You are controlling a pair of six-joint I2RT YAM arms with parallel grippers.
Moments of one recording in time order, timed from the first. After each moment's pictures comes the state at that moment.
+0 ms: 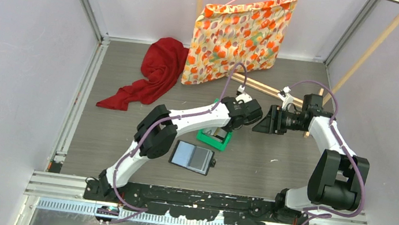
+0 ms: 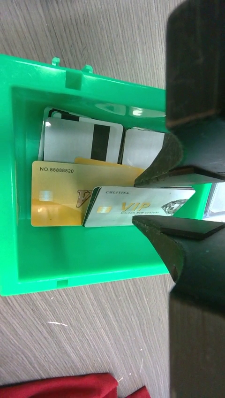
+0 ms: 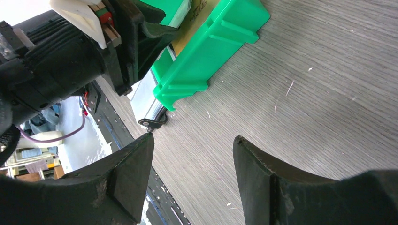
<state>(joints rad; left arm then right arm) -1.03 2.26 1.98 -0.99 -0.60 -0.49 -0.15 1.45 0.92 -0.68 -0.98 -0.23</state>
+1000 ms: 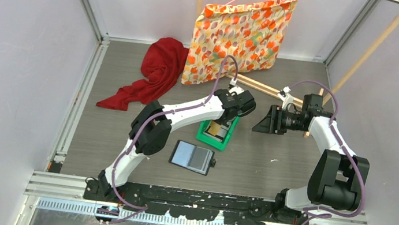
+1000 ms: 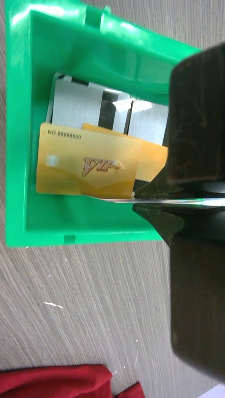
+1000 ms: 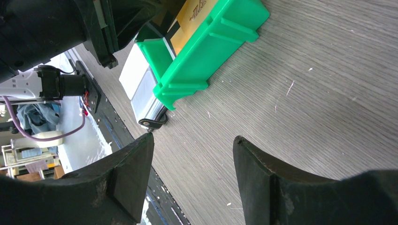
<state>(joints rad) -0.97 2.21 1.95 -1.01 -0.58 -0.49 -0.15 1.45 0.92 -0.68 -0.98 -0.23</state>
